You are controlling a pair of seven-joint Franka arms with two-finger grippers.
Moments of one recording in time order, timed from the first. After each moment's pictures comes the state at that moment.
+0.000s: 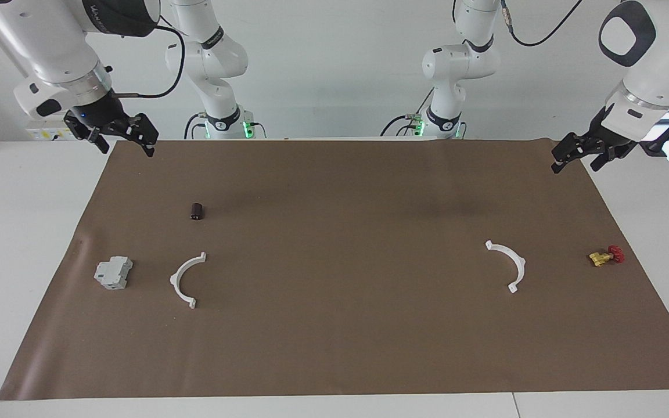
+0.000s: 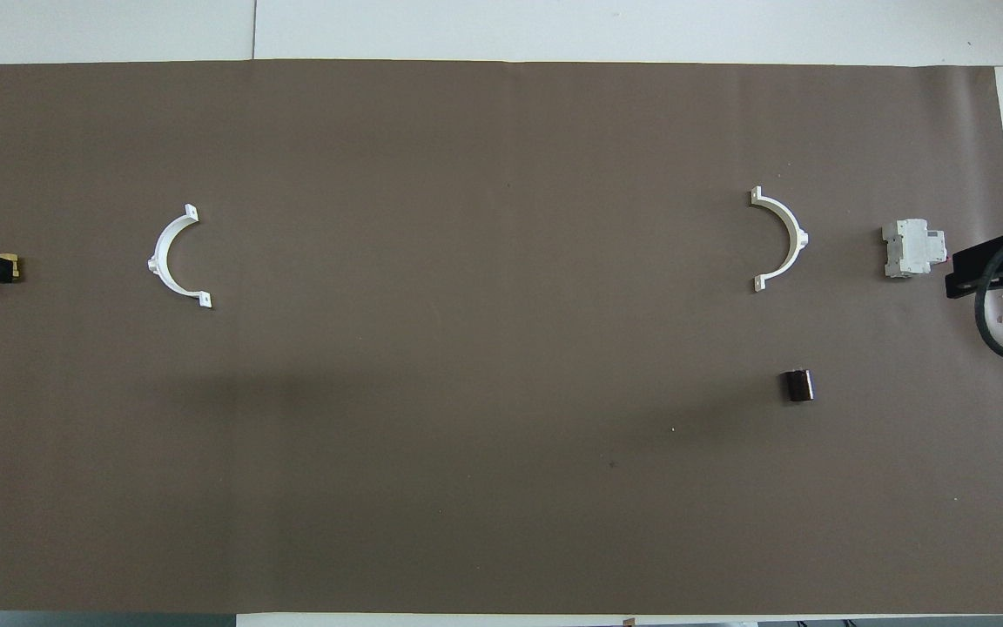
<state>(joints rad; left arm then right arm) 0.04 0.01 0.05 -1.64 -0.02 1.61 0.10 0.02 -0.02 -0.08 -1.58 -0.03 1.47 0.03</state>
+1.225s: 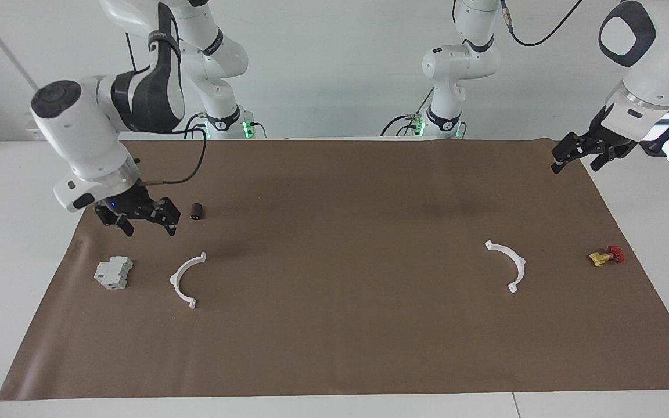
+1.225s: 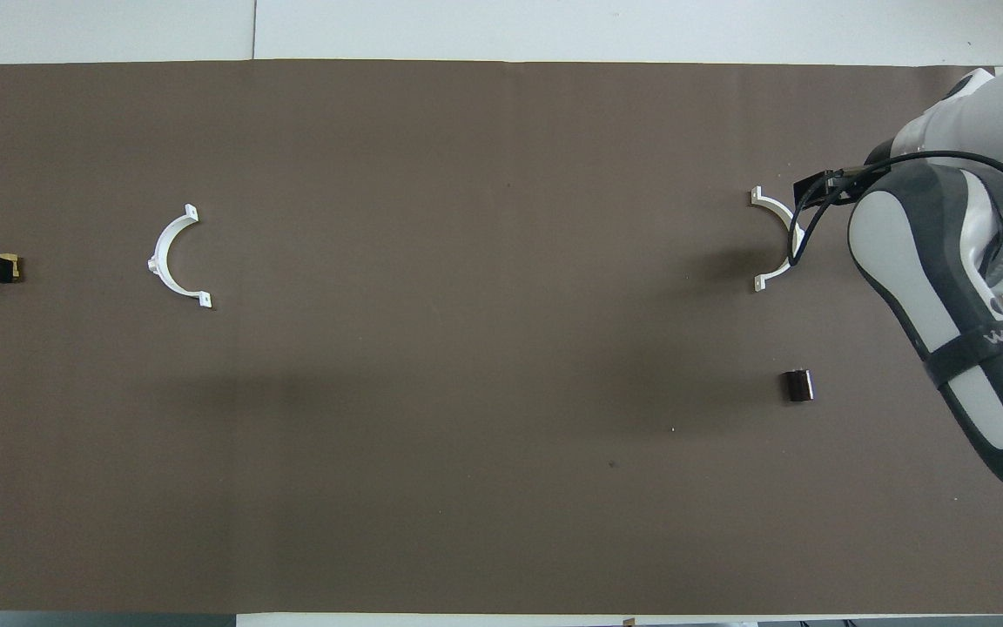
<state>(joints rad) 0.04 0.01 0.05 -1.64 -0.02 1.61 0.10 0.02 0.36 -0.07 -1.70 0.05 2.13 -0.11</state>
